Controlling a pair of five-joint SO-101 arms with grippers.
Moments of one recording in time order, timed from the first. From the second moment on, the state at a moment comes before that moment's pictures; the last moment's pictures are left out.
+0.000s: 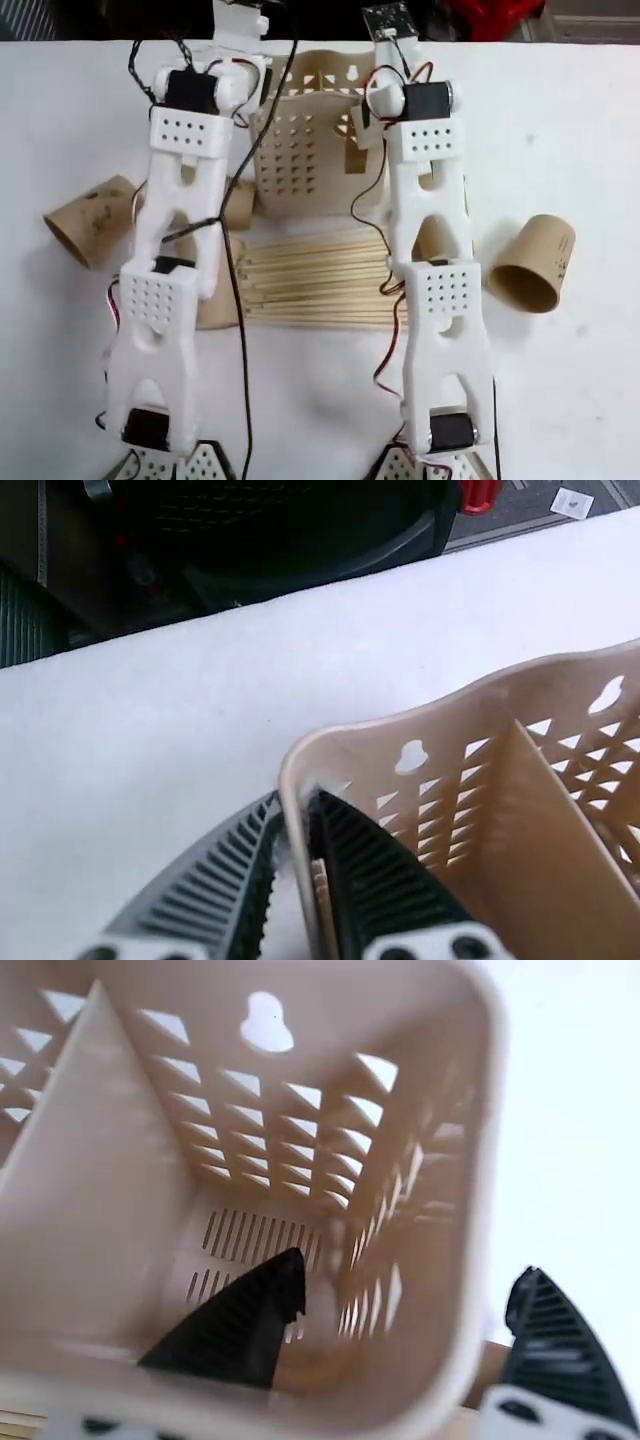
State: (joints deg) left arm 4.6 50.9 -73.9 77.1 -4.9; right arm -9.1 56.7 -83.3 98.1 8.5
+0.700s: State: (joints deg) left arm 5.9 51.6 -74.0 76.0 -5.6; right arm -9.9 15.8 -24.9 88.8 7.6
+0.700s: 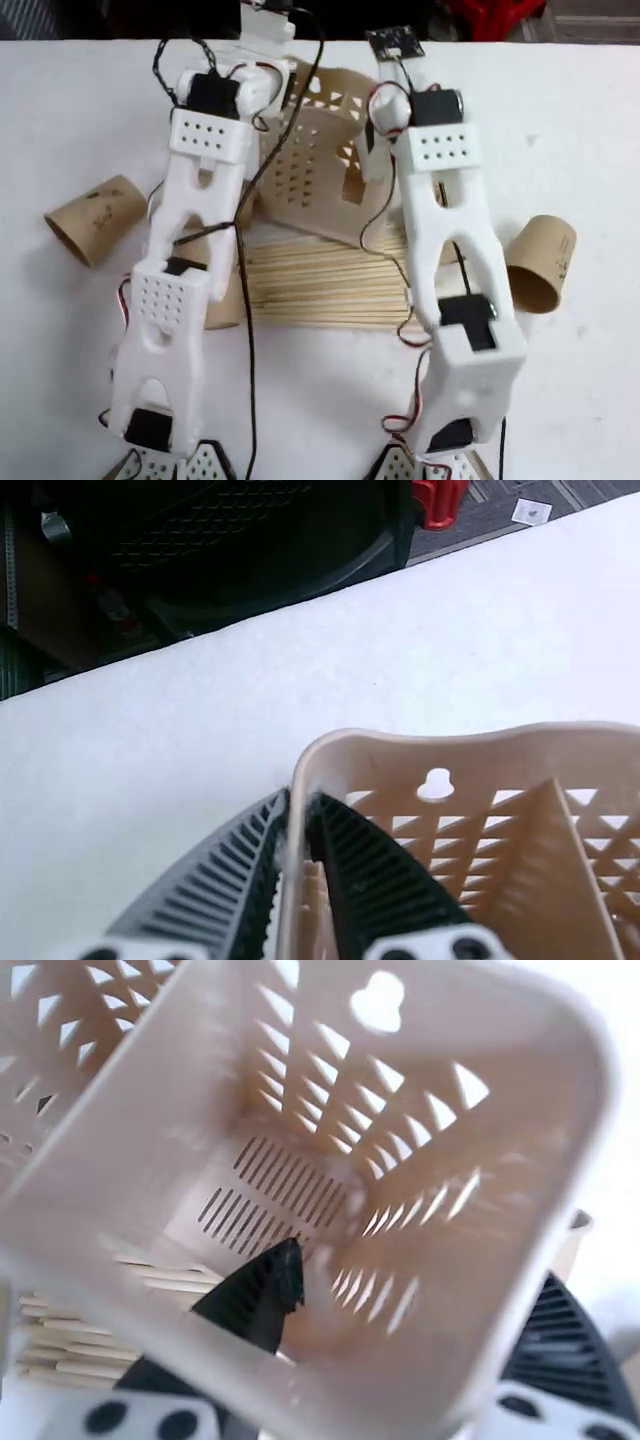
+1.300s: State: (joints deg) left arm 6.0 51.7 -74.0 76.1 13.5; right arm -12.3 -30.4 36.2 44.7 7.6
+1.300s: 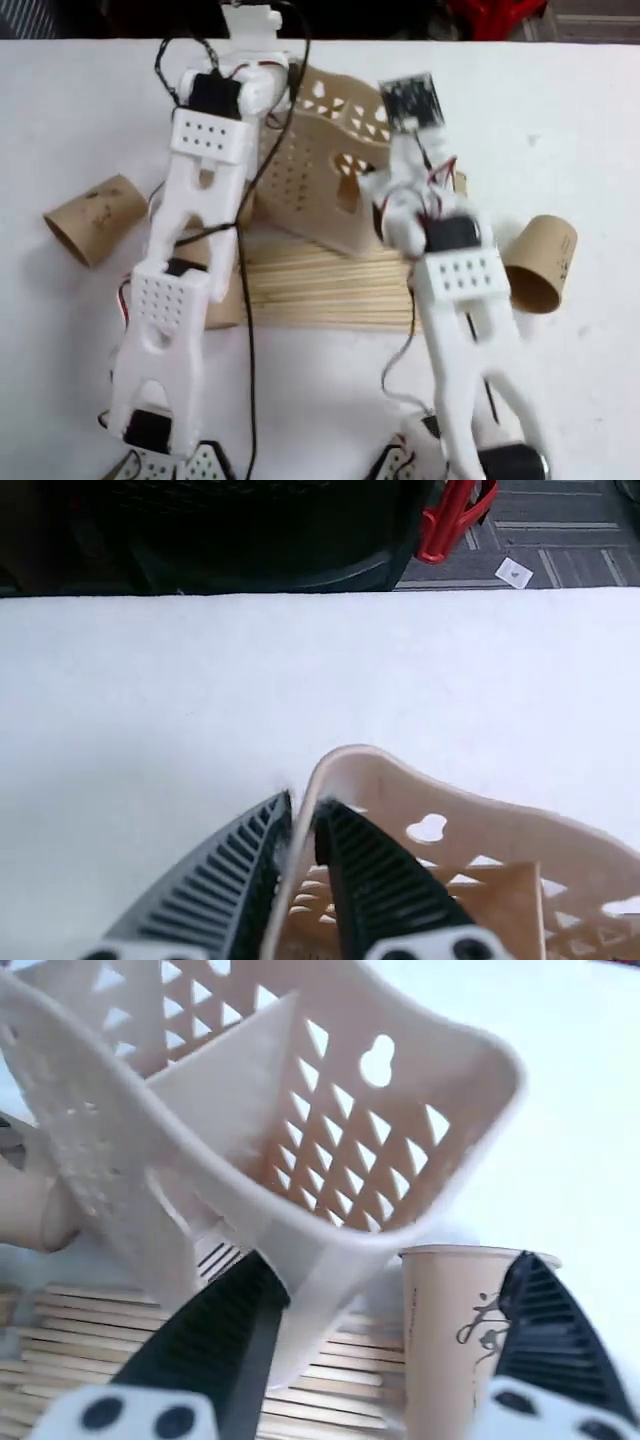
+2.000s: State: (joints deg) left arm 5.8 51.6 -74.1 89.4 -1.6; right arm -16.6 -47.3 51.4 37.6 13.3
